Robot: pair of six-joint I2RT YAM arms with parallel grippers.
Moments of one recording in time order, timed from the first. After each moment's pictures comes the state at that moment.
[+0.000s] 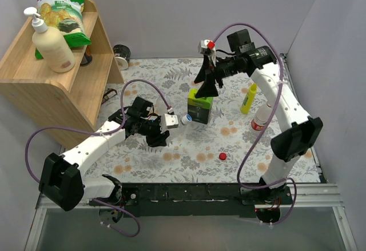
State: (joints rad) left arm -0.54 1.24 0.89 -0.63 0.59 0.63; right arm 0.44 1.80 2.00 -1.08 -1.11 -0.50
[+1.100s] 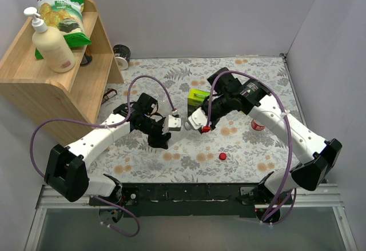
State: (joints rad) left arm -0.57 1.33 1.00 -0.84 0.71 0.83; right arm 0.79 1.44 1.57 -1.15 -0.74 -1.49
